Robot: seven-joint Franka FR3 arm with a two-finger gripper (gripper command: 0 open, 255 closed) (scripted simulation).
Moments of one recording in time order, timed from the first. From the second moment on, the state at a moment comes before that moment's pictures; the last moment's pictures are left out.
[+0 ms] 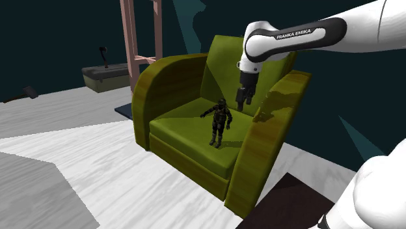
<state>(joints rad) 0.01 -0.15 -0.09 -2.04 -0.03 1.80 -0.27</state>
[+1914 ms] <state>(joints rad) 0.00 0.13 -0.10 -1.84 0.03 1.86 -0.34</state>
